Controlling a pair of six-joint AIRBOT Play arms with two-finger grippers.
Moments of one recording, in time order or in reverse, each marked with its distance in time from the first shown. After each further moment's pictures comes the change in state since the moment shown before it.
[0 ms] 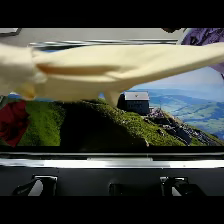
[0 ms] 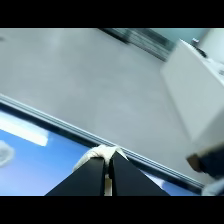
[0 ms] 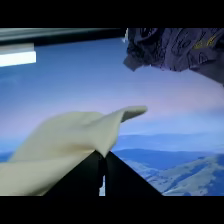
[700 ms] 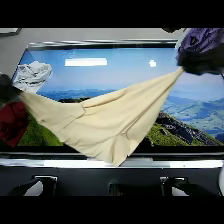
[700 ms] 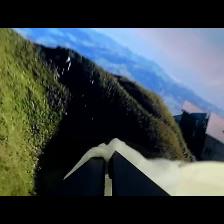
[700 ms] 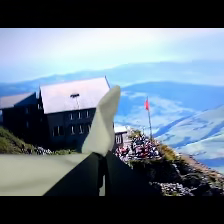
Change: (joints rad) left arm -0.143 -0.340 -0.516 0.029 -0.136 0.018; right arm 0.000 -0.475 -0.002 0.233 0.063 0.078
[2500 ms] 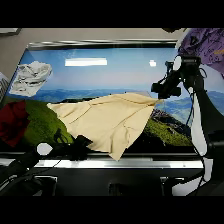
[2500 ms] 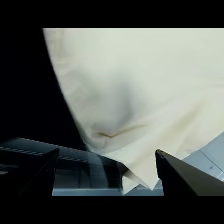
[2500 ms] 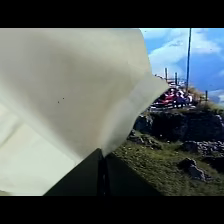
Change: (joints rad) left arm -0.700 0.153 -1.027 -0.587 0.703 -0.226; right arm 0.000 -0.386 0.001 0.036 0.146 -0.008
